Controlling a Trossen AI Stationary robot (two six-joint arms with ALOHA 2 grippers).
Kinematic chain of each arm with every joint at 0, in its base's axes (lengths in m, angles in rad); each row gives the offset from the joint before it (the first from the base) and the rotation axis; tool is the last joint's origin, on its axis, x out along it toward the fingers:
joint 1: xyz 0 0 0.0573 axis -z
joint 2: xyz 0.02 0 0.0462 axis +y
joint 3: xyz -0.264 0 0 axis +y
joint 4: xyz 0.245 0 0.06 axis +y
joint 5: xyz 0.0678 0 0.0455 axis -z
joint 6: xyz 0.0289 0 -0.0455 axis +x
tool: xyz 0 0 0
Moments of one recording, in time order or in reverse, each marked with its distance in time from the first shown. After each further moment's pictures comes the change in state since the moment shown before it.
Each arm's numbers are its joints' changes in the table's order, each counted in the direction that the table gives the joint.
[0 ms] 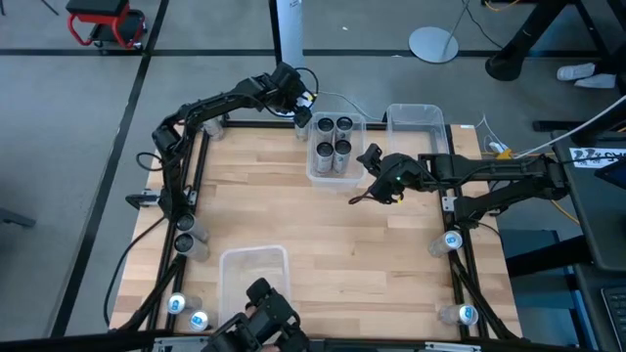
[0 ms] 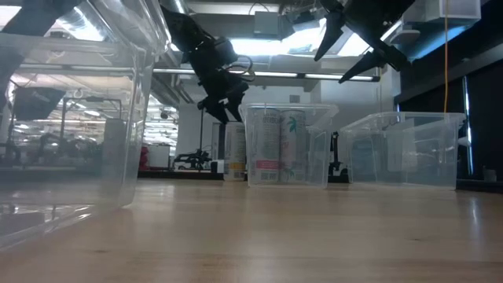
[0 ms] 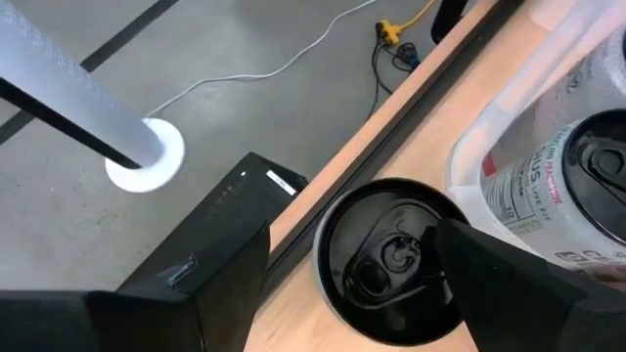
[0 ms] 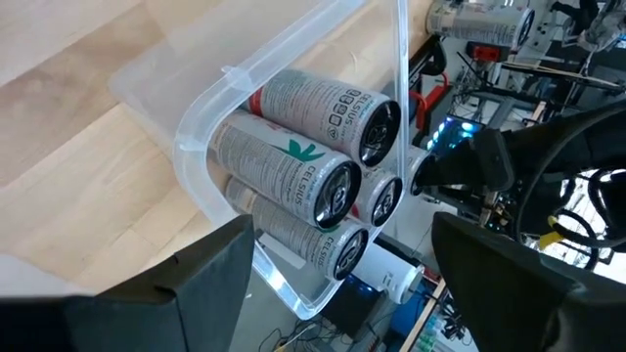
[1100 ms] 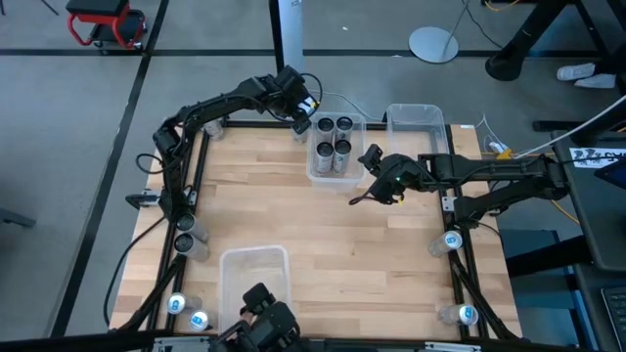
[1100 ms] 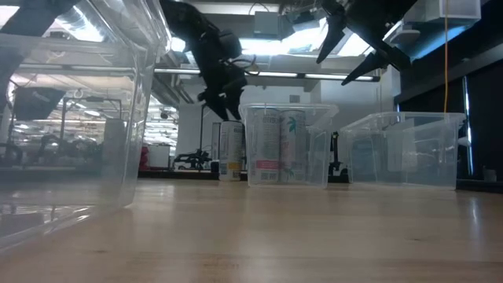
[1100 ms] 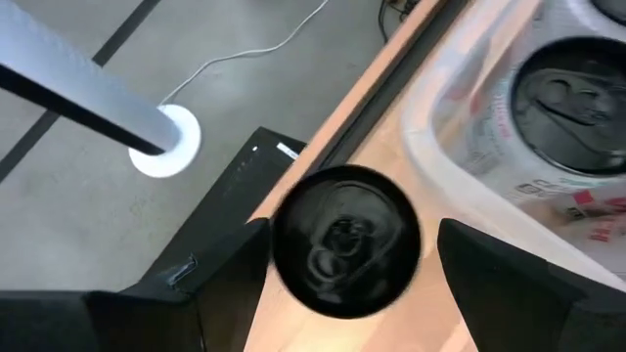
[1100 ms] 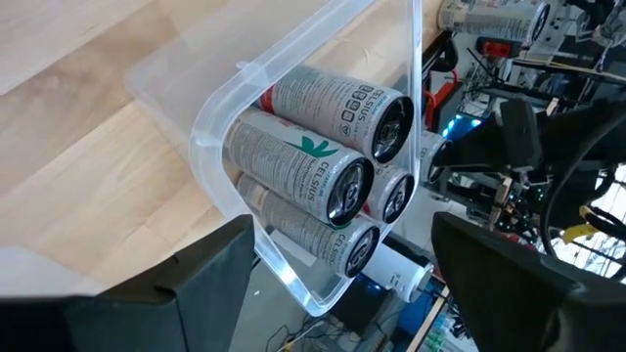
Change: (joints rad) left arm 0.043 -0.011 -0.062 0.156 -0.077 0.058; right arm 0.000 0.000 0.000 0.027 0.000 0.021
